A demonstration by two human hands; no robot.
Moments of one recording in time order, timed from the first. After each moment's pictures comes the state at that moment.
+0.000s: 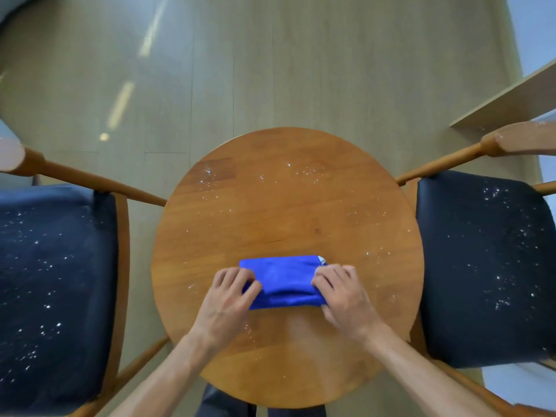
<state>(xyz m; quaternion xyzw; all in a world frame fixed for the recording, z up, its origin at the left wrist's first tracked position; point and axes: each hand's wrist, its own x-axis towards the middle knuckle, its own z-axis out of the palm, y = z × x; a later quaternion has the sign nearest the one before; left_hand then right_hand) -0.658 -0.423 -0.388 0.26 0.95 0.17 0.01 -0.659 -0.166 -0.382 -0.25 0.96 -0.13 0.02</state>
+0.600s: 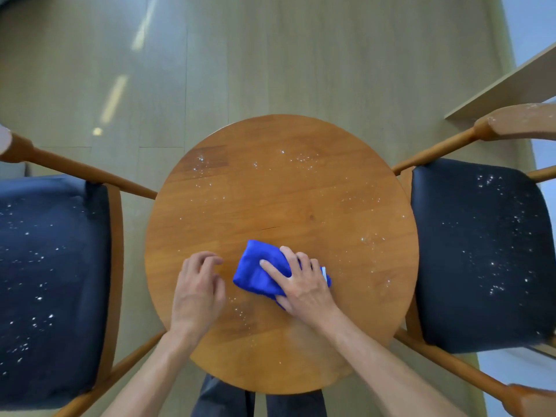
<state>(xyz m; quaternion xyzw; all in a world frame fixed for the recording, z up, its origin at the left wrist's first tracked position) -0.647 -0.436 -0.382 -0.02 0.96 0.28 0.06 -0.643 -0.218 -0.415 -0.20 0.97 -0.05 0.16</state>
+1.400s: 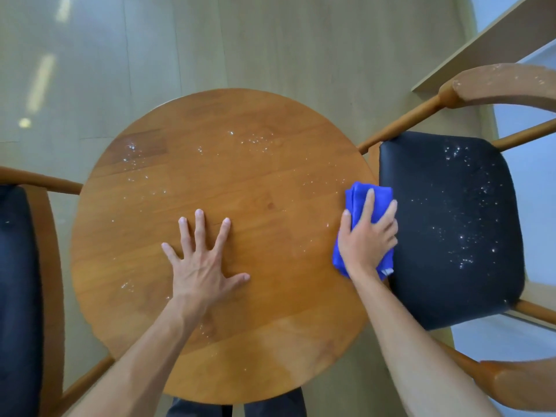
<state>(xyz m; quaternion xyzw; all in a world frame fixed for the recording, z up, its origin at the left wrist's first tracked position) -0.685 -0.354 -0.428 0.05 0.95 0.03 0.31 -0.690 -0.077 -0.447 0.33 0.94 -0.04 0.00</state>
